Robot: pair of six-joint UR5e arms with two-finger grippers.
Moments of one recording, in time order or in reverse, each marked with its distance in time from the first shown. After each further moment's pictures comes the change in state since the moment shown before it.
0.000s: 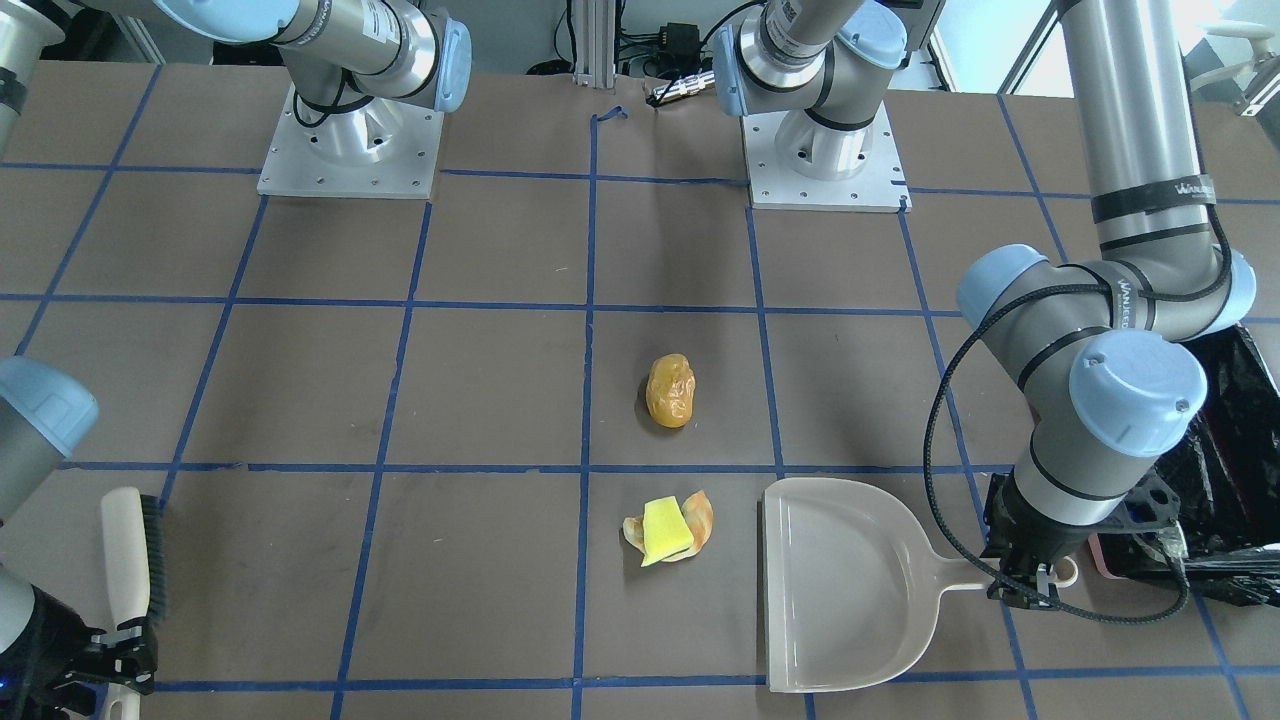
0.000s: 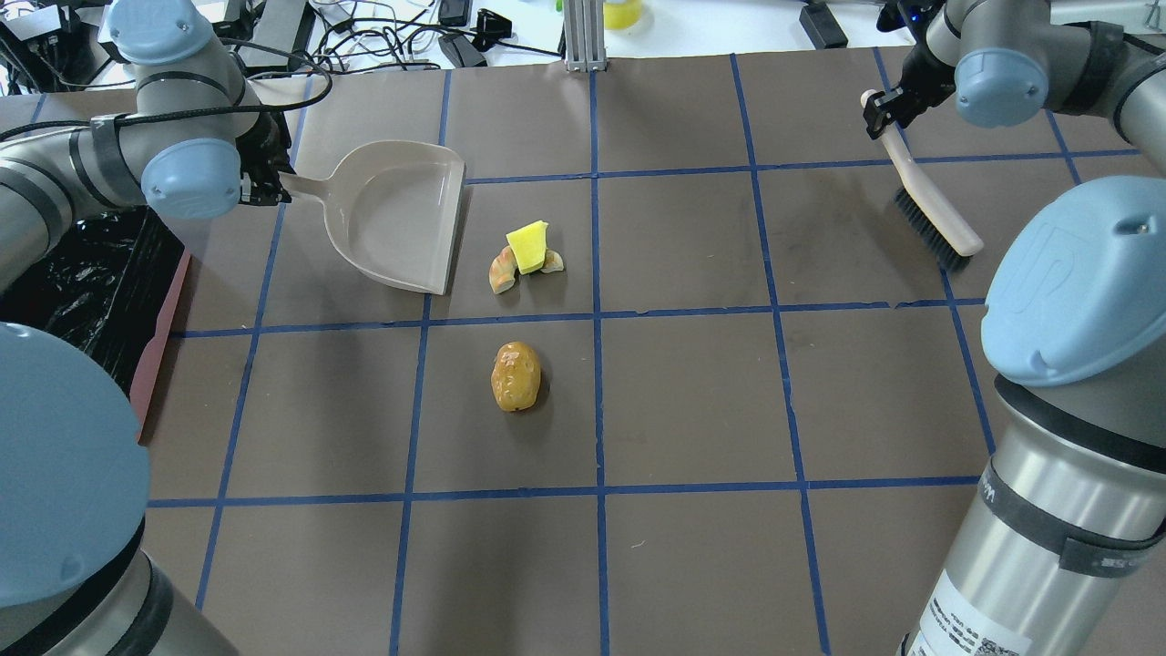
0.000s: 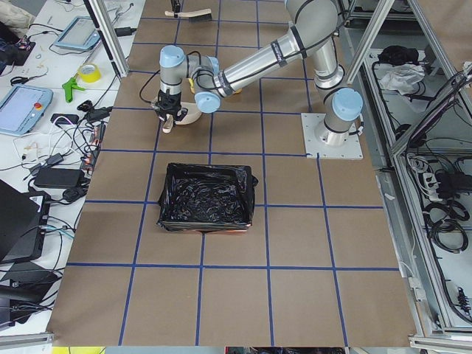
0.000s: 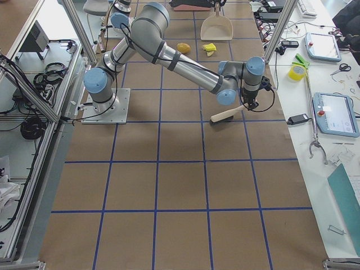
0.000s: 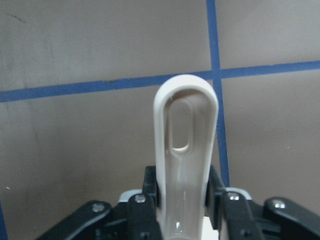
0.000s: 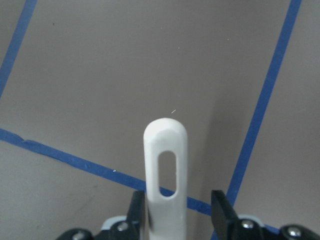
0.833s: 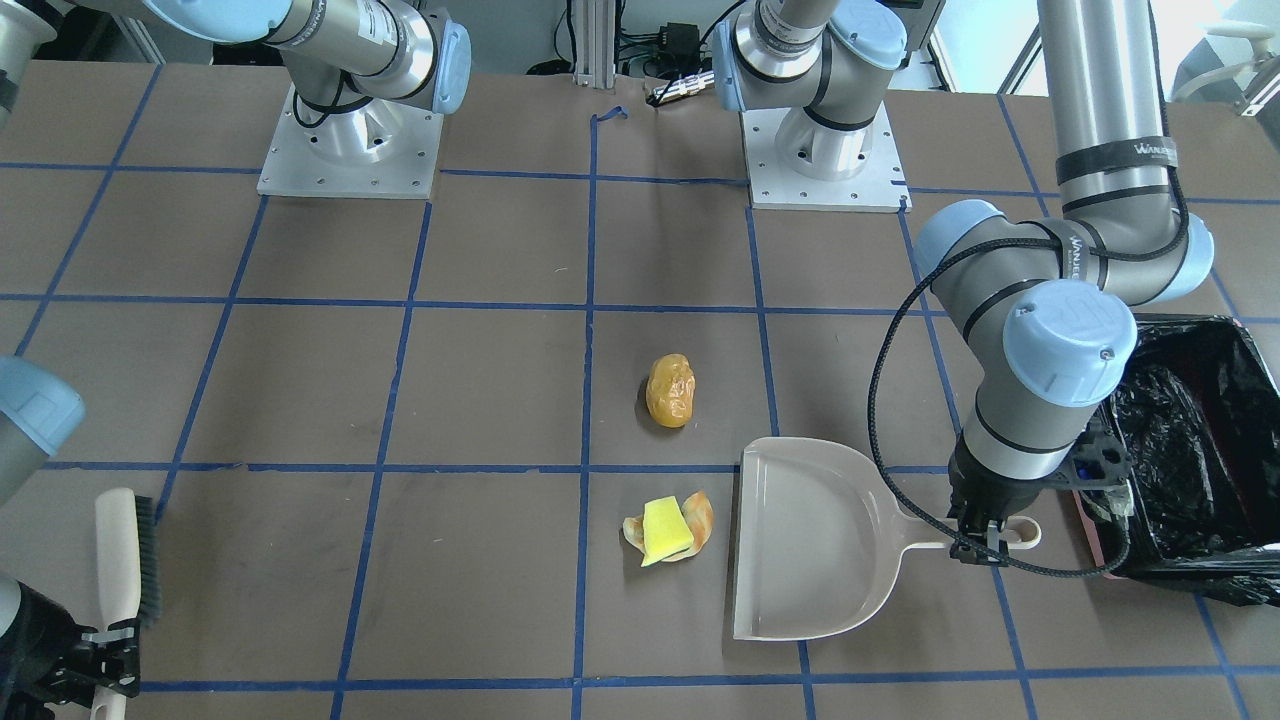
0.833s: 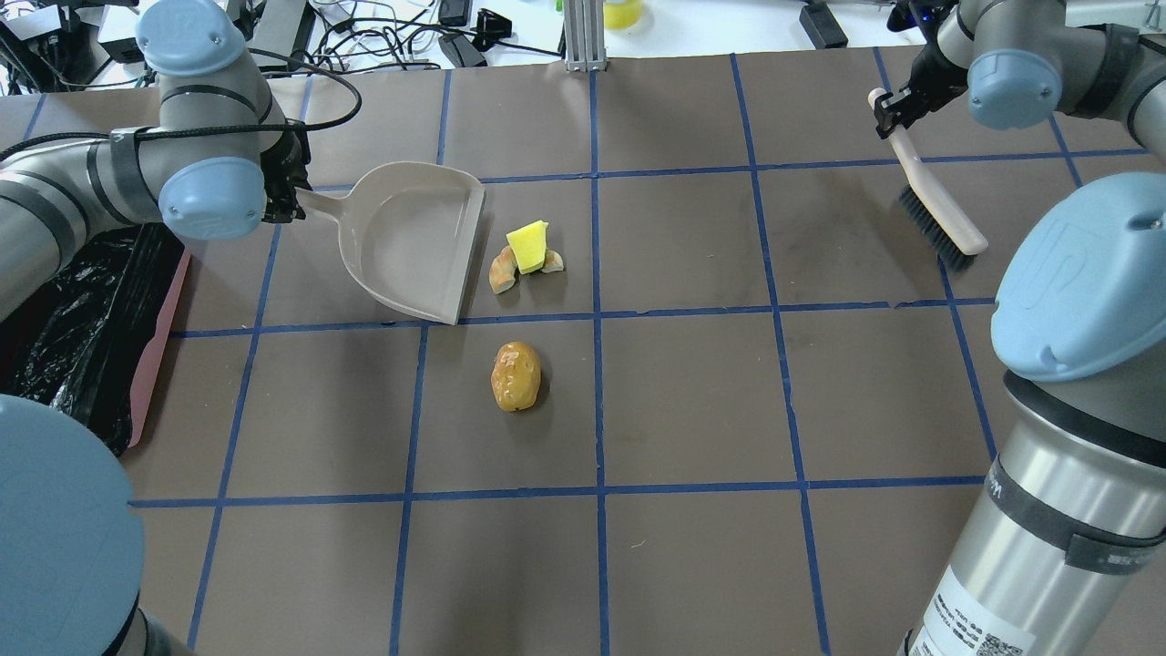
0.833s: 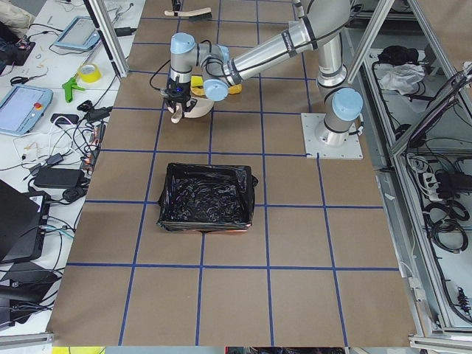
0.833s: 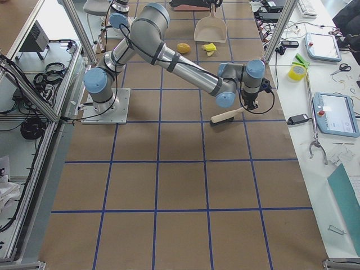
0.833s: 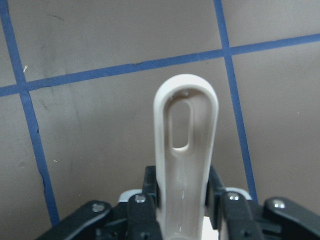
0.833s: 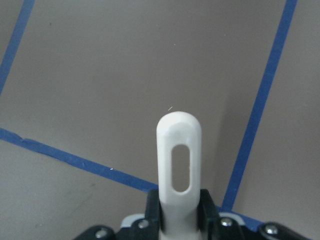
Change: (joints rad) left arm -0.059 0.064 -0.083 -0.008 0.048 -0.002; right arm -0.015 0.003 0.007 -0.001 0.041 -0.002
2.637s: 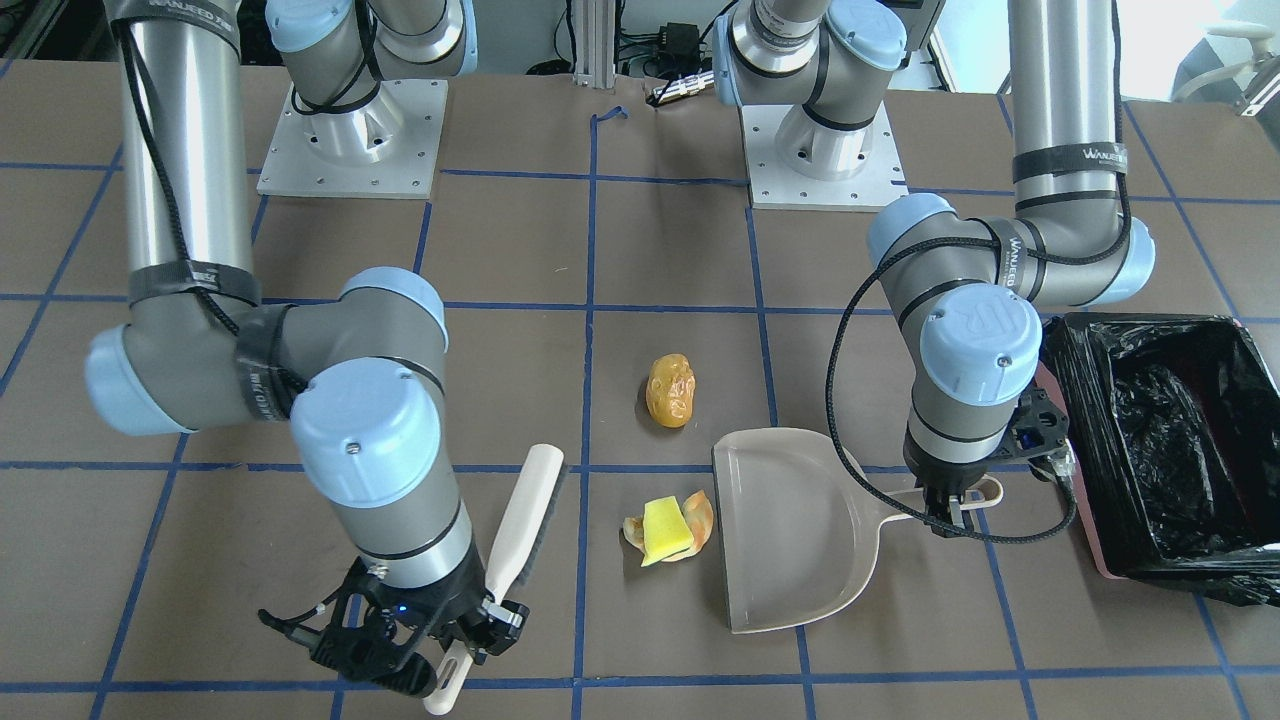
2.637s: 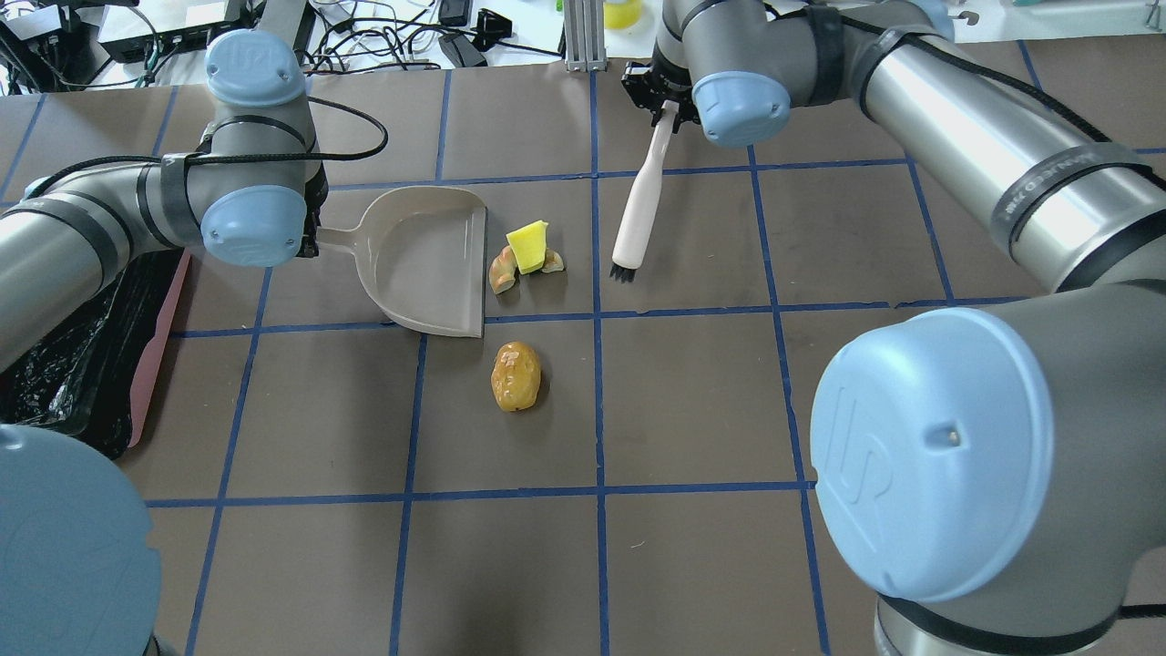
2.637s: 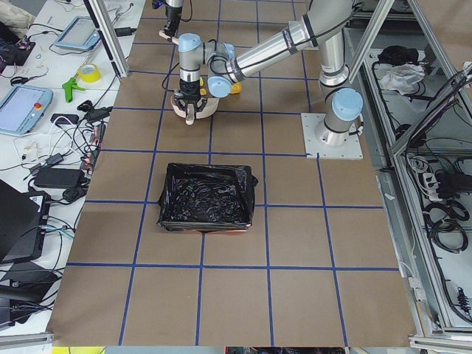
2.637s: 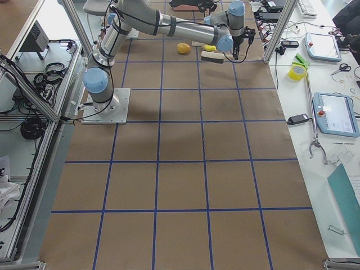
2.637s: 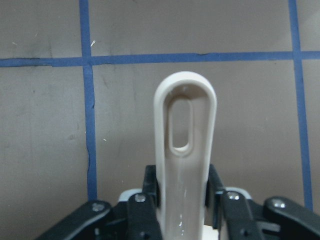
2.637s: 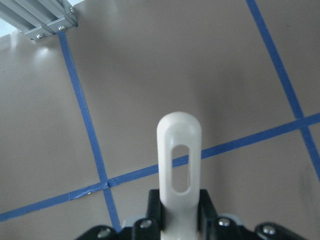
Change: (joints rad) left arm -0.059 0.008 -0.055 -0.041 0.122 -0.259; right arm 0.472 -0.057 -0.013 -0.053 -0.132 1.144
